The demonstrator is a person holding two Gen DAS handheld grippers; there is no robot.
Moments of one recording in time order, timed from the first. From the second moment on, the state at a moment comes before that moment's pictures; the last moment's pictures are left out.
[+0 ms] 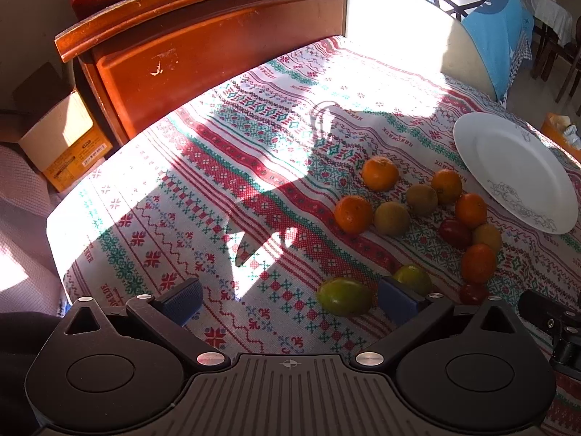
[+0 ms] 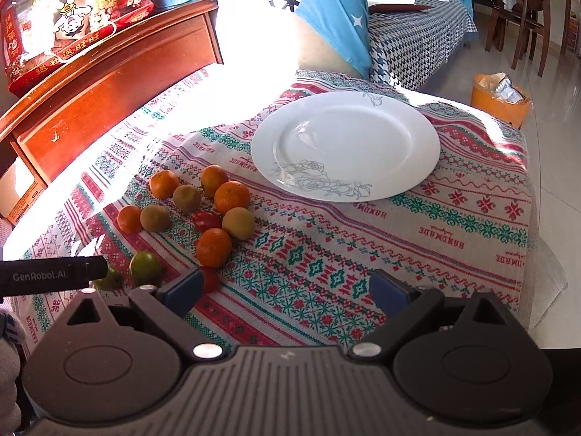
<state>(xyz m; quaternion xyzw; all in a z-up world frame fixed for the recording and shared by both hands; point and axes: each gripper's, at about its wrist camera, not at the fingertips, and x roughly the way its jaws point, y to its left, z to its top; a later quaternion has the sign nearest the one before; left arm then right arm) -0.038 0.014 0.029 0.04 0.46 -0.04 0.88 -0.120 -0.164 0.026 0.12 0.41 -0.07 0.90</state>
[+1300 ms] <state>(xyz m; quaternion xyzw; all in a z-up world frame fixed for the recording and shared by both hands) -0.063 0.016 0.016 0.07 0.41 -0.11 0.90 -0.112 -0.130 -0.003 0.11 0.37 0.04 0.92</state>
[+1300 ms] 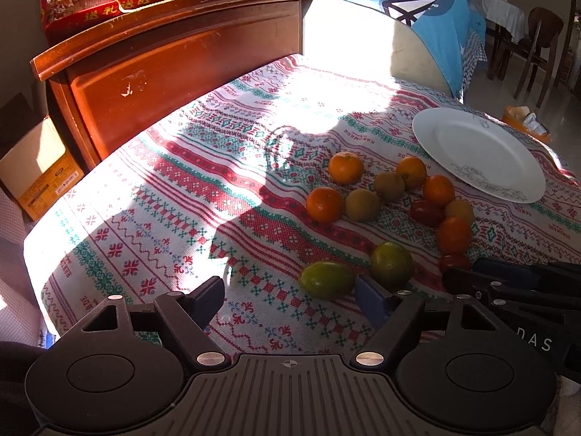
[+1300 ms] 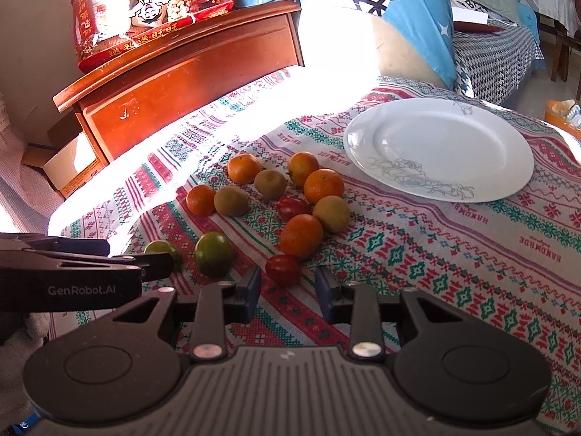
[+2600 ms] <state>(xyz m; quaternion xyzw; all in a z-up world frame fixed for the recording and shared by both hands) -0.062 0.014 0.008 0.04 0.39 -0.12 0.91 -0.113 -0.134 -0.003 0.13 0.37 0.04 0.92</state>
